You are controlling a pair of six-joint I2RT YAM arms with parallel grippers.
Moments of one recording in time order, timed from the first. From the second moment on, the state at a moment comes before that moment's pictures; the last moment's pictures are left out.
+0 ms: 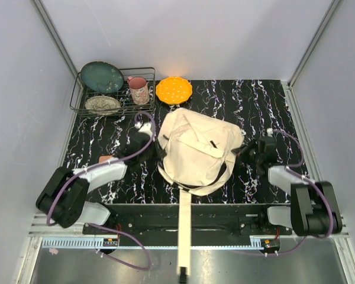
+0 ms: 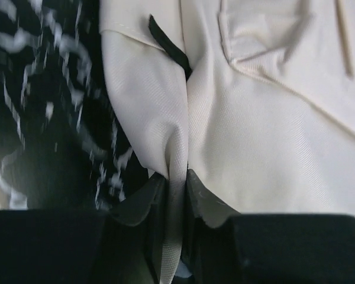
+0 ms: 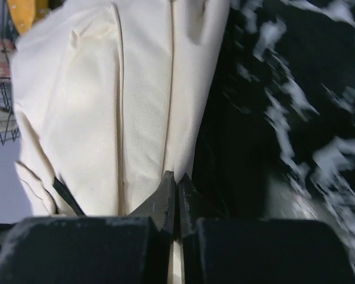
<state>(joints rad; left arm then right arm) -0.57 1.33 0.53 0.15 0.03 -0.64 0.07 1.33 0.44 0.28 -0.29 0.85</state>
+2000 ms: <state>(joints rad) -1.05 1.58 1.03 0.00 0.13 -0.53 0.26 0.99 0.43 -0.32 -0.37 0.70</state>
